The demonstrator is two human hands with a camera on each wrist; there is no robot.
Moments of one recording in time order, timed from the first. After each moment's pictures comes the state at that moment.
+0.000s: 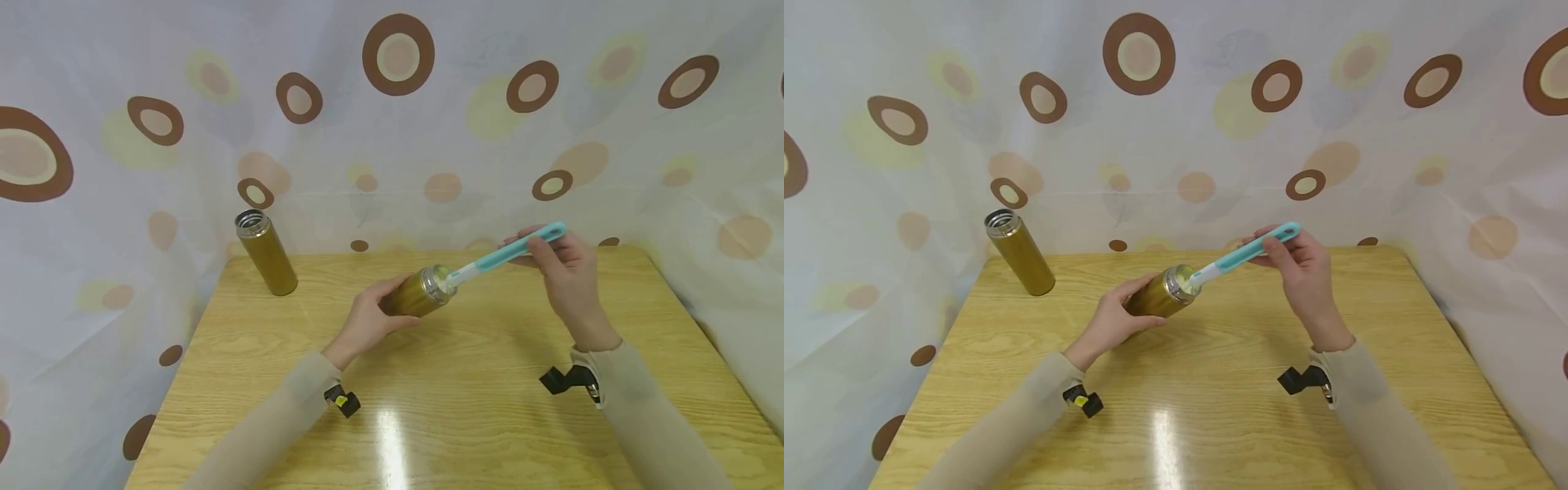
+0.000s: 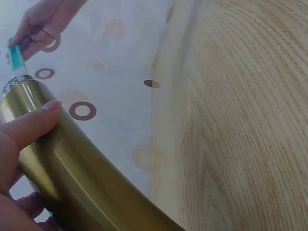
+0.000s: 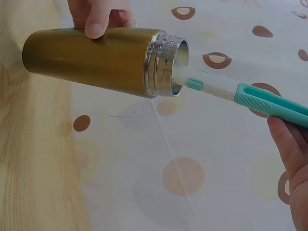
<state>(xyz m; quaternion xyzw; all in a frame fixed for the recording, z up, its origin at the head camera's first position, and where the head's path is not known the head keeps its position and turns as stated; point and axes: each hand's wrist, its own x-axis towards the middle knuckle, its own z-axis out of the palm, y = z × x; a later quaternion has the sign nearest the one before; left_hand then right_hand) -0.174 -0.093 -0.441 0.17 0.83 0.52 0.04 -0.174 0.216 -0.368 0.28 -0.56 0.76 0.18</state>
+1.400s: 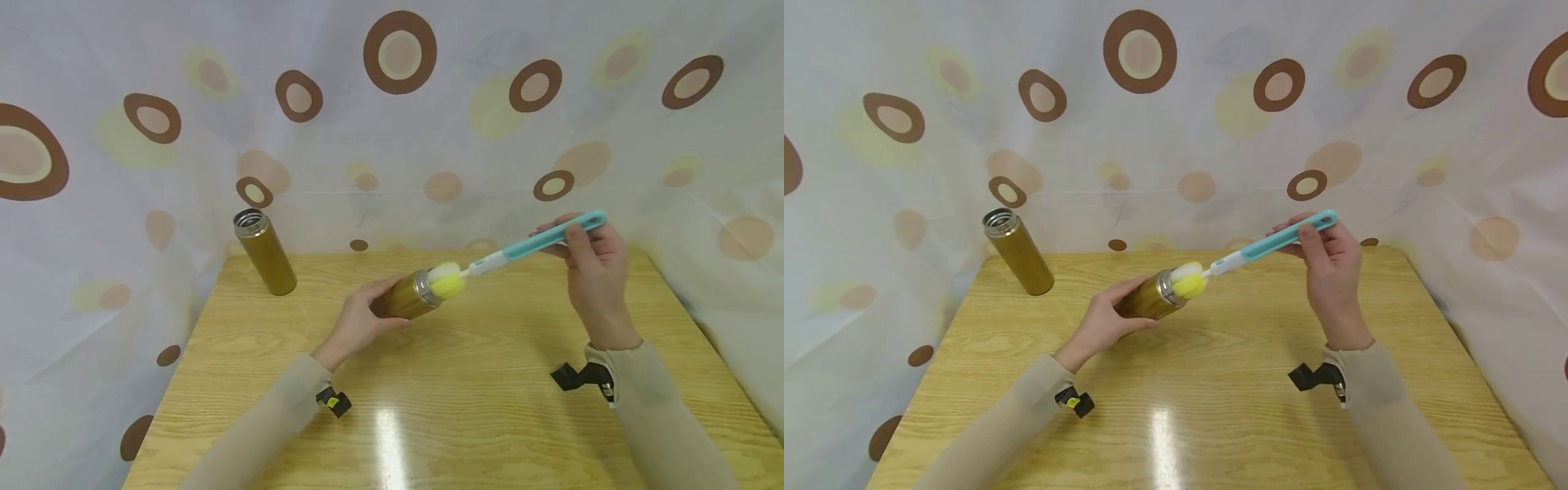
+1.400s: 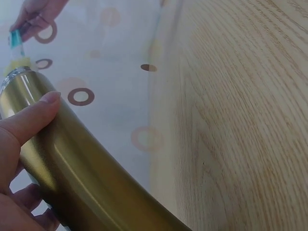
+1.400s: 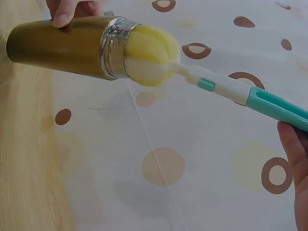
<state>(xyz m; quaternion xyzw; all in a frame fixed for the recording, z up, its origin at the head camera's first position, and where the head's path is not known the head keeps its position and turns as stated) -0.169 -0.105 -0.444 0.18 0.85 0.49 0.01 -0.177 0.235 -0.358 0.28 -0.46 0.81 0.22</state>
